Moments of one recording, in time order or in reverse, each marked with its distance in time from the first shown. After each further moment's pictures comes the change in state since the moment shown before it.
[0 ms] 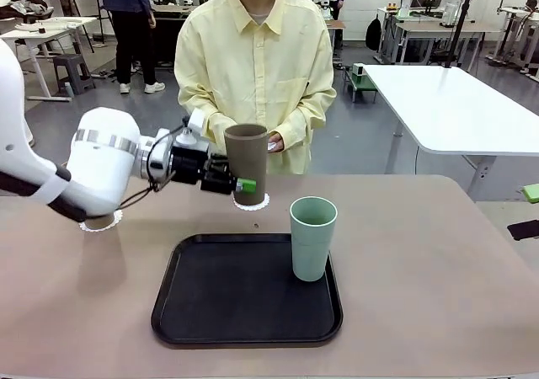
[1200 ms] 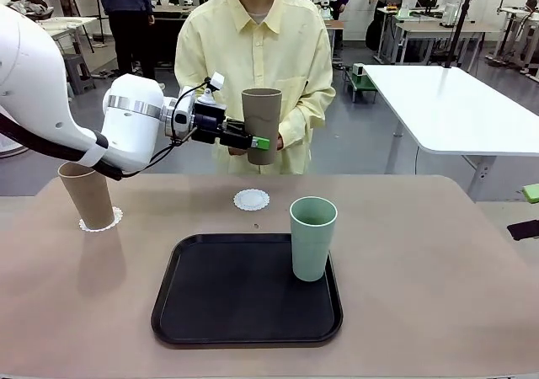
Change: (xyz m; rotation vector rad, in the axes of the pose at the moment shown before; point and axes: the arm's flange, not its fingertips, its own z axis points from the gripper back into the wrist) left arm 0.049 0.091 -0.018 -0.007 0.016 0.048; right arm 0.000 0.000 0.000 0.000 0.000 0.000
